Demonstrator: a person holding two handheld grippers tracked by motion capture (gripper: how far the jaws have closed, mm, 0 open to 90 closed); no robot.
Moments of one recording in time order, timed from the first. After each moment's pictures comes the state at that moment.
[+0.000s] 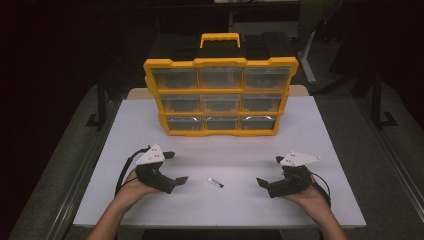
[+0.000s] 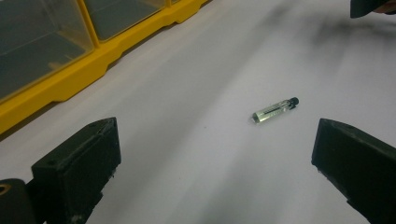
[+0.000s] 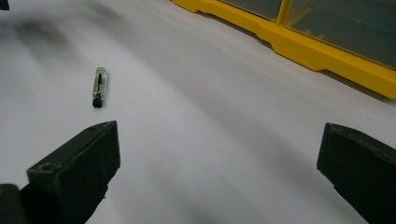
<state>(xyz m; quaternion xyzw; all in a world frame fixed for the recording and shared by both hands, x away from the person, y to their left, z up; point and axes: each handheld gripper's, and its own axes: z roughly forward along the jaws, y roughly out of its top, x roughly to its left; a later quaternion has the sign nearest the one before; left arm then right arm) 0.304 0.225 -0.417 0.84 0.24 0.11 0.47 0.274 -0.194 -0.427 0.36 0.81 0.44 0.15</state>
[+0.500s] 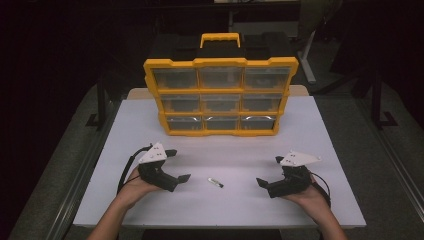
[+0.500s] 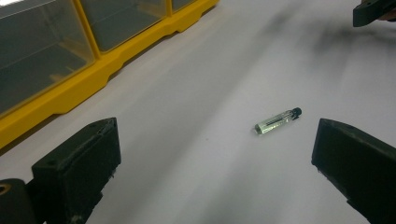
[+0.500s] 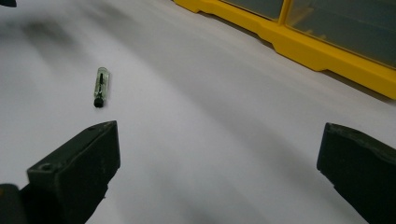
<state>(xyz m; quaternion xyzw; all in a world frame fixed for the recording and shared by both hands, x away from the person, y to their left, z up) 0.308 0.218 -0.415 0.84 0.24 0.11 0.48 0.274 -0.193 -0.427 0.36 0.81 0.44 0.15</state>
